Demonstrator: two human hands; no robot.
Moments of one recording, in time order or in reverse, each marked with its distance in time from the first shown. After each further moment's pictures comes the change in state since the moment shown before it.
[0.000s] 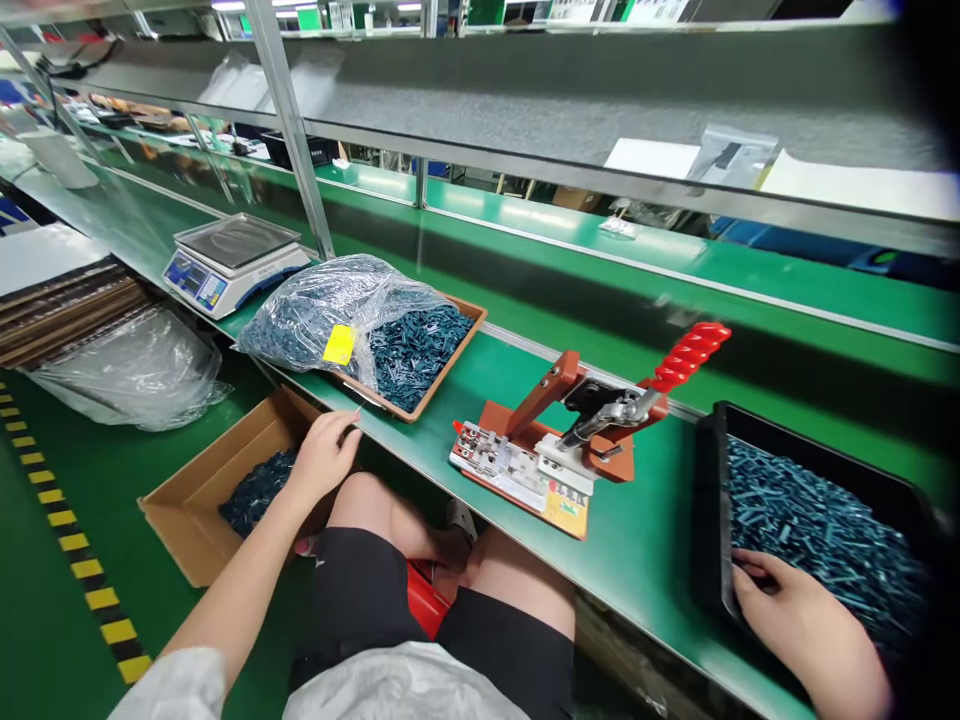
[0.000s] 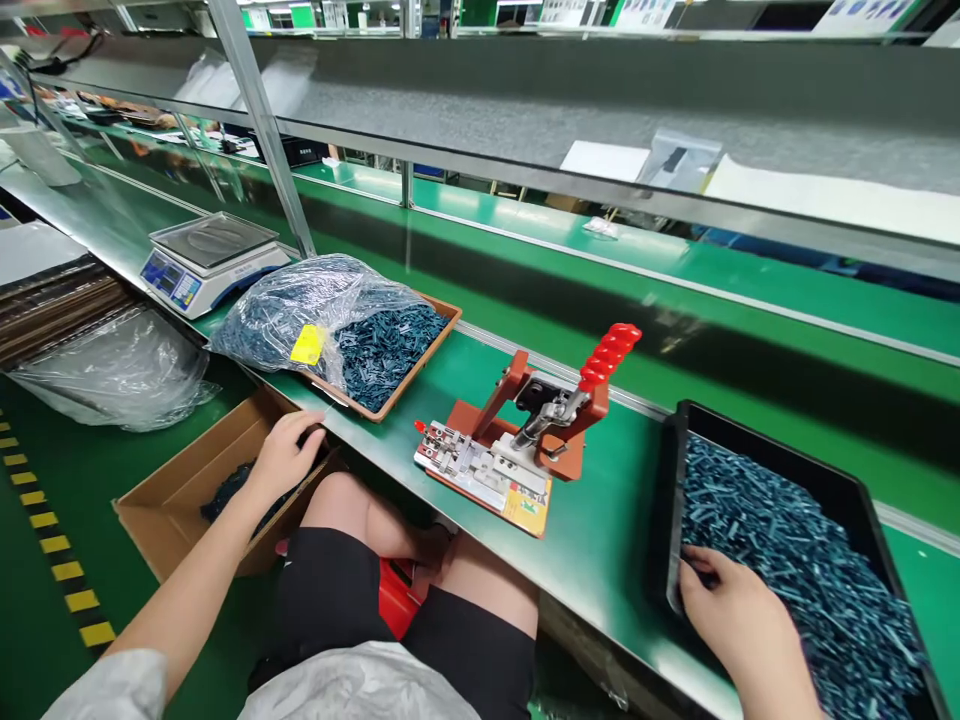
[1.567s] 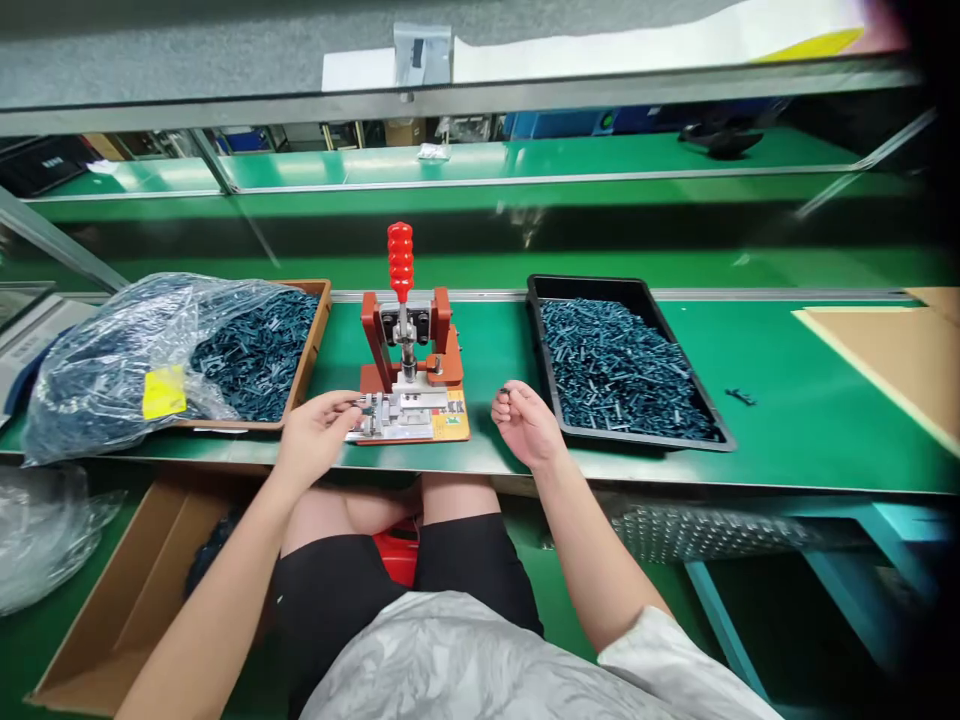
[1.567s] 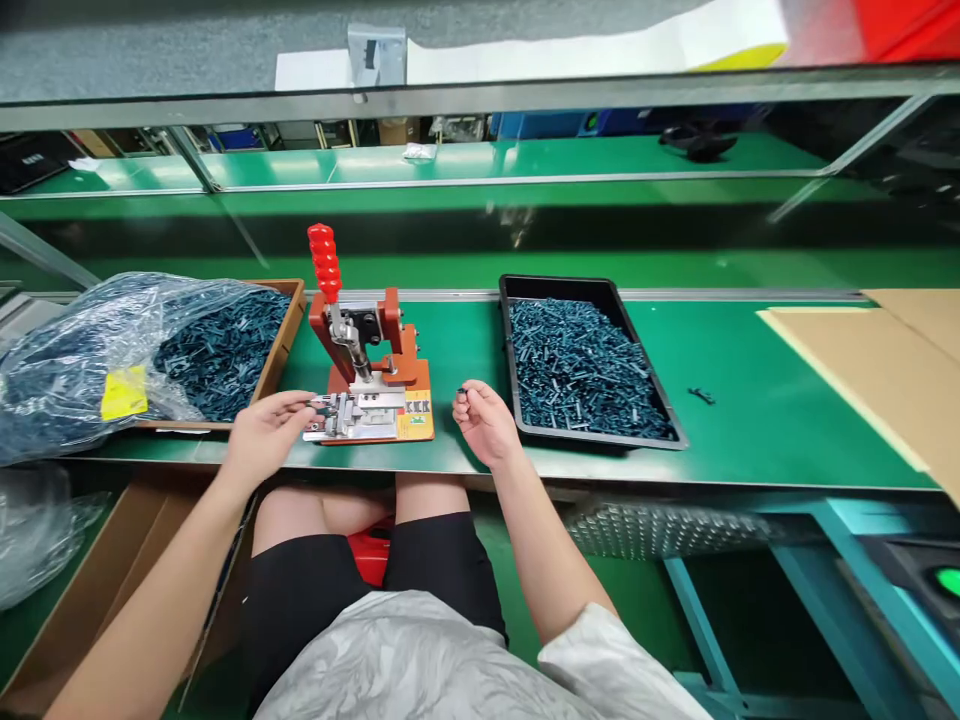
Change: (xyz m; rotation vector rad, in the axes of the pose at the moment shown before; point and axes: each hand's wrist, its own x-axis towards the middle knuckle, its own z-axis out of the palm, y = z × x) left_hand 0.052 0.177 0.056 -0.687 -0.383 0.003; right_hand -0.048 -0.130 0.053 1.698 -0.147 0.237
